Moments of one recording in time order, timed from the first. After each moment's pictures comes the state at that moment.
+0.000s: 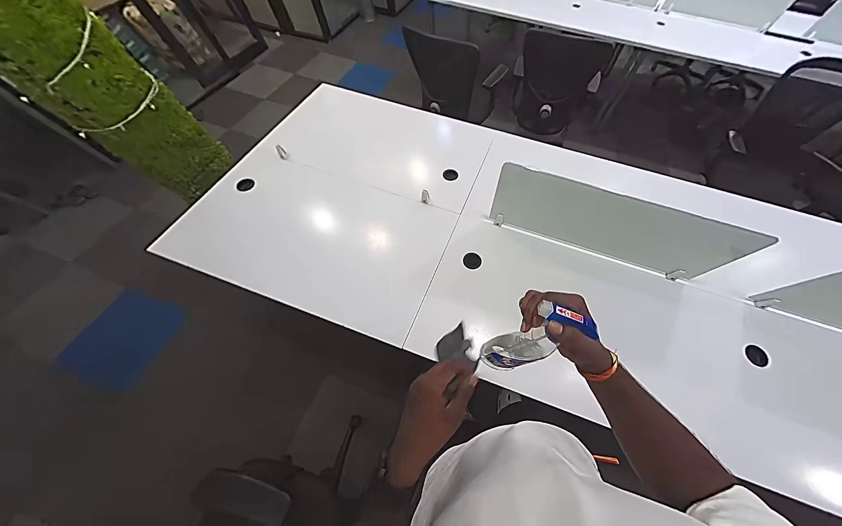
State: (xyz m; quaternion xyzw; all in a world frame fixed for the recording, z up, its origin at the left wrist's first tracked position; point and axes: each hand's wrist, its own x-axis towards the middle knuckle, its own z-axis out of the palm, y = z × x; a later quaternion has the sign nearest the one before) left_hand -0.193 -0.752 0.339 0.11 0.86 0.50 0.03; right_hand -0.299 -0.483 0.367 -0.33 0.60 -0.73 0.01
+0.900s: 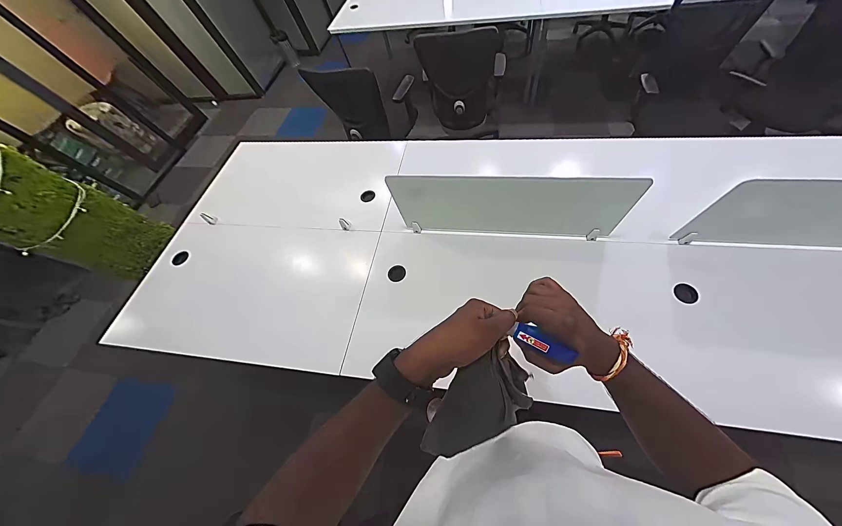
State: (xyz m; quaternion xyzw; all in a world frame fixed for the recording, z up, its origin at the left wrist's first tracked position) left_hand -0.257 -0.430 0.477 0.17 0.68 0.54 0.47; right_hand -0.212 -0.211 0.402 -0.38 0.84 -0.34 -0.22
